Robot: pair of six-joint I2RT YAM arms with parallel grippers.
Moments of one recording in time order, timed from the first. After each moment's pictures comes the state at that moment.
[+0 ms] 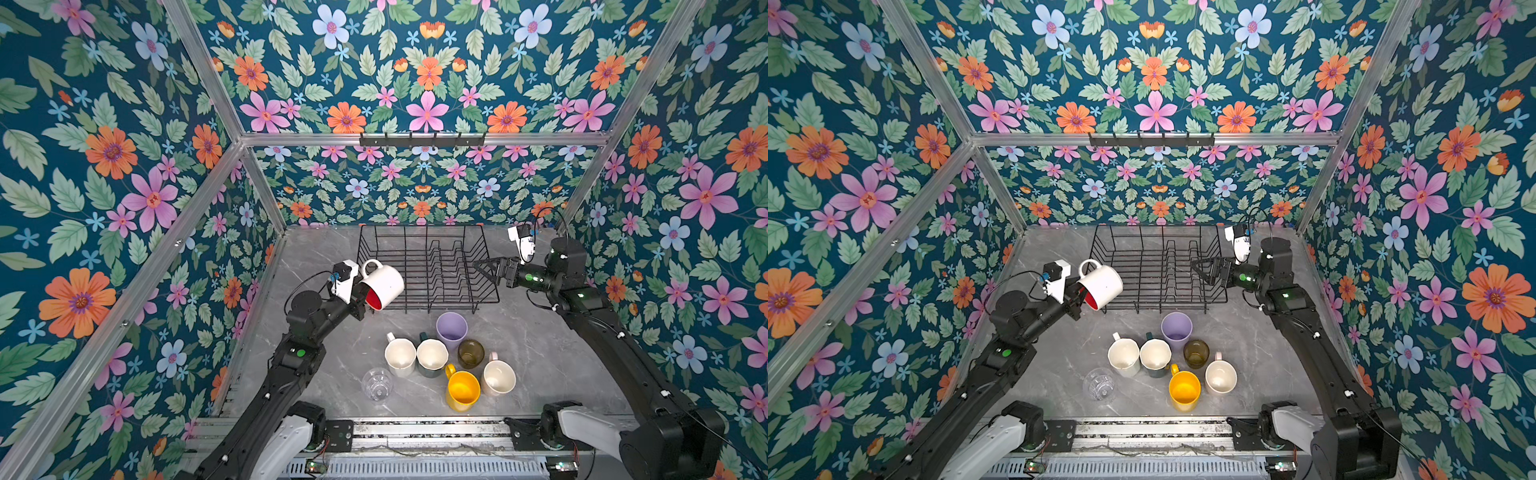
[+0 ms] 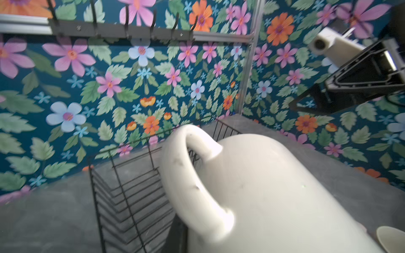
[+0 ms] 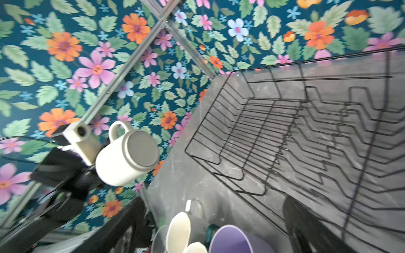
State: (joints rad) left arm -0.34 0.85 0.57 0.32 0.40 -0.05; right arm 0.14 1.16 1.02 -0.19 -0.85 0.46
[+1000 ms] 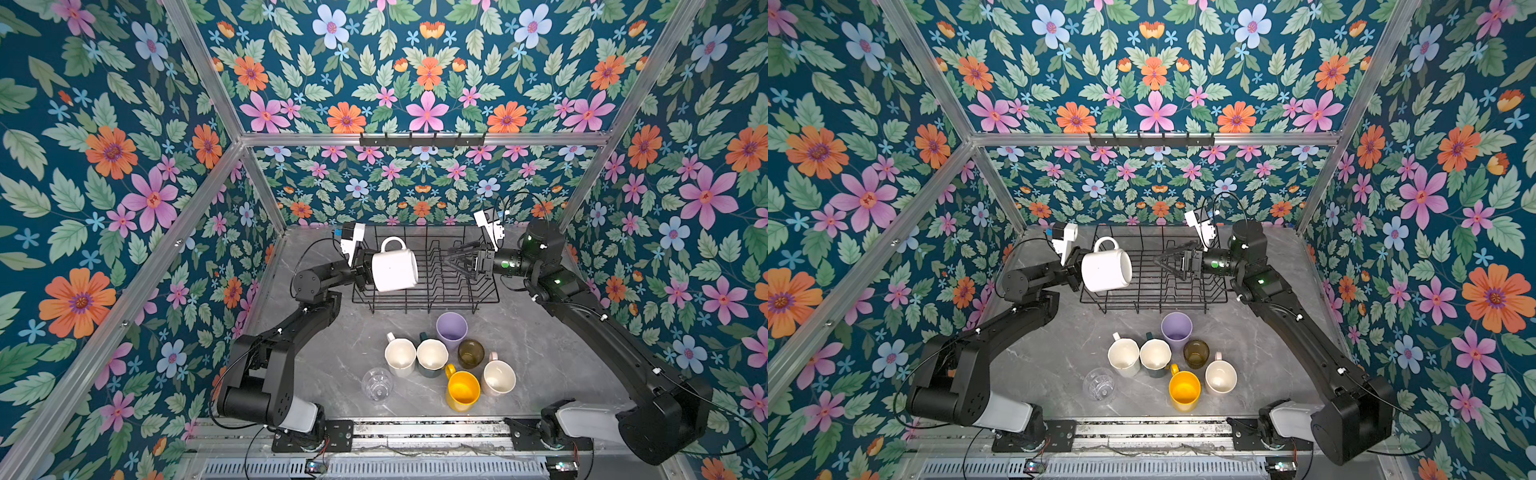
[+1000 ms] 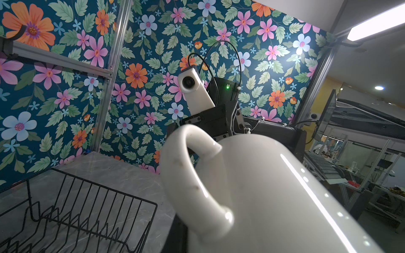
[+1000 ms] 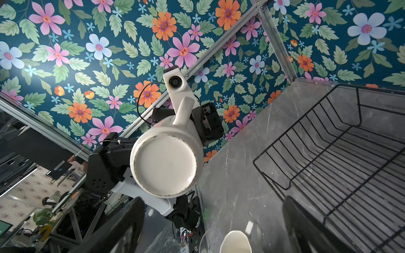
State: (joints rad) left arm -0.25 1.47 0.83 1.48 1.16 -1.10; right arm 0.39 1.29 1.22 -0.01 -0.95 0.58
